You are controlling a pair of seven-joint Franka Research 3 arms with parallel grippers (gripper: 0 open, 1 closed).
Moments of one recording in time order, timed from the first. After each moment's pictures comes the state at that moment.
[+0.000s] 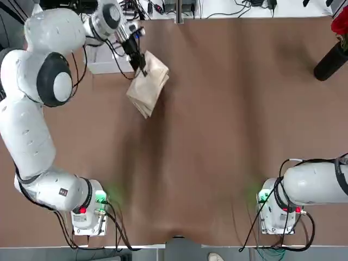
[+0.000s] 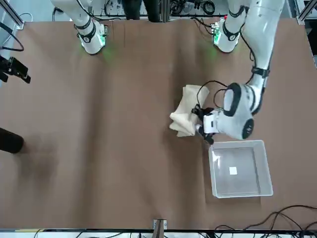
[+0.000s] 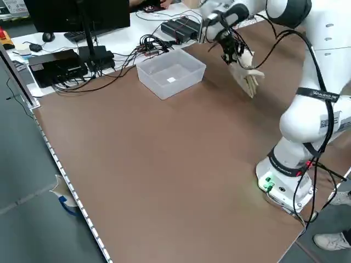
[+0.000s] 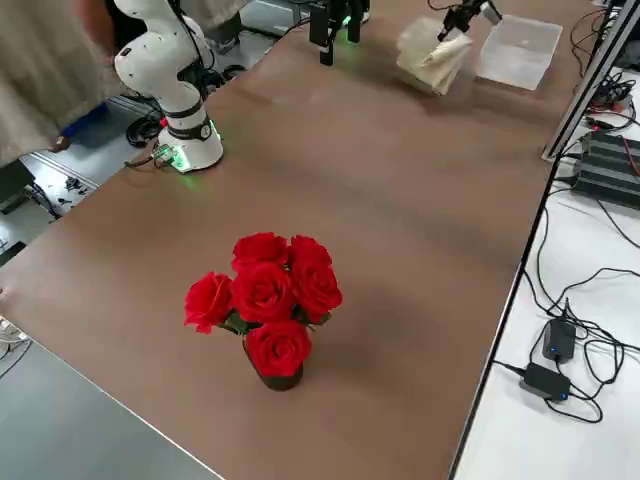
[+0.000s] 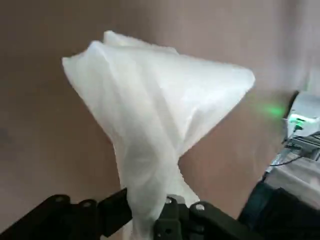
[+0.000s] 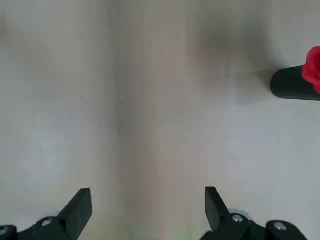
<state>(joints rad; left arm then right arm) -0.27 0.51 -0.03 -1.65 -0.61 1.73 0.48 0.00 -0.04 -0.06 -1.54 -0.02 1.48 0.00</state>
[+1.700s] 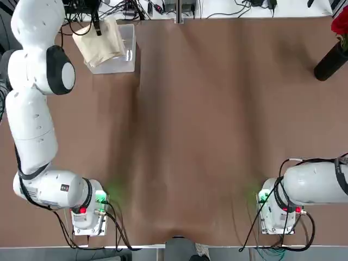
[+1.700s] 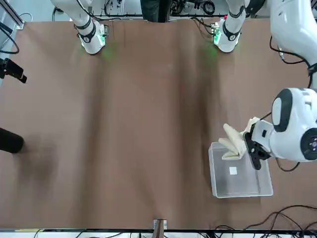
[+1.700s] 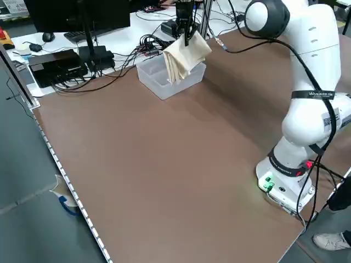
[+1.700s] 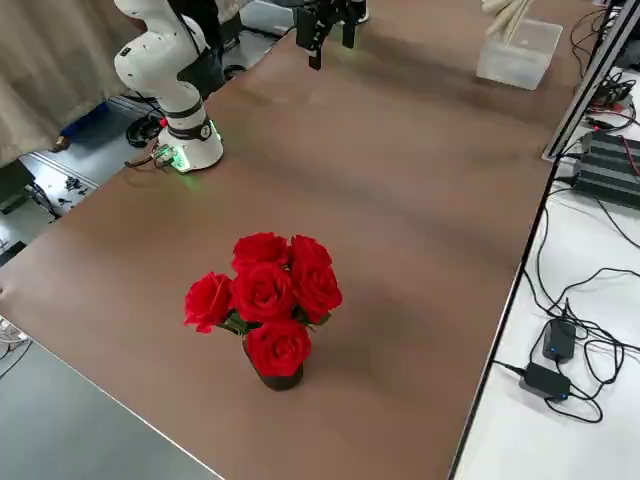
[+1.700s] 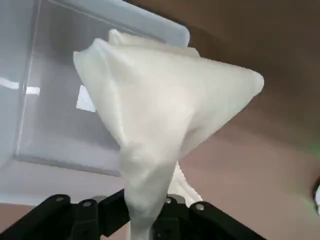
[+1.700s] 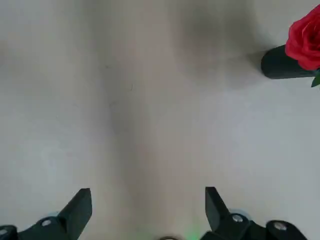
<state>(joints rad) -0.18 0.69 0.07 -1.05 0.02 1.50 1.16 -0.02 -0.04 -0.07 -1.54 -0.02 1.46 0.08</state>
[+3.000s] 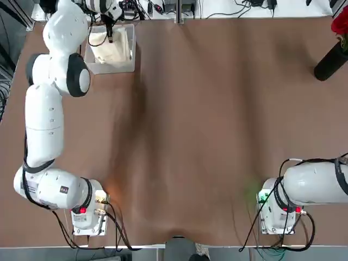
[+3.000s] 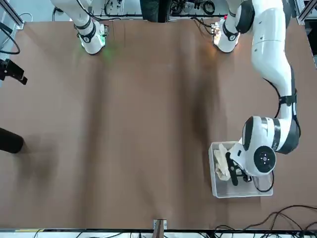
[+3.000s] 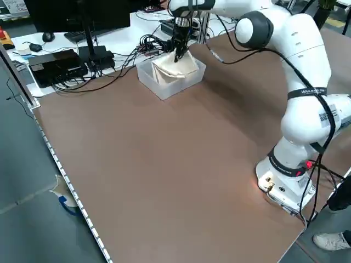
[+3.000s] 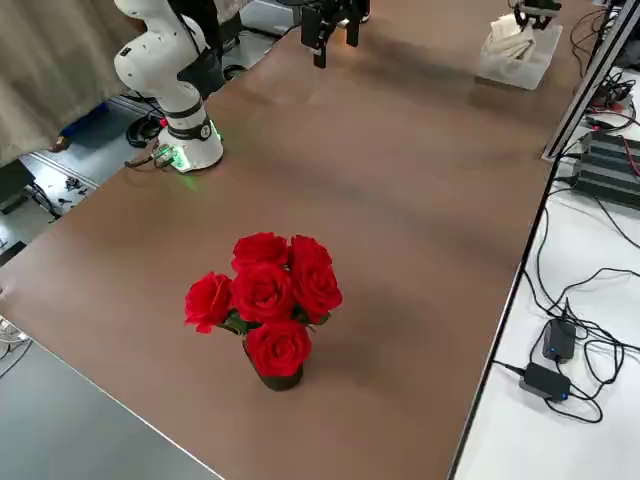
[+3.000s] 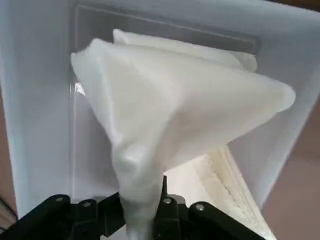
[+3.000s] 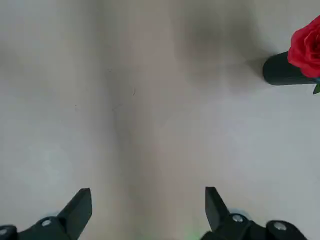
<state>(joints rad) -0.23 0.90 0.08 -1.05 0.15 1.86 1.13 -0.02 -0.04 -0.06 -1.54 -0.02 1.48 0.08</state>
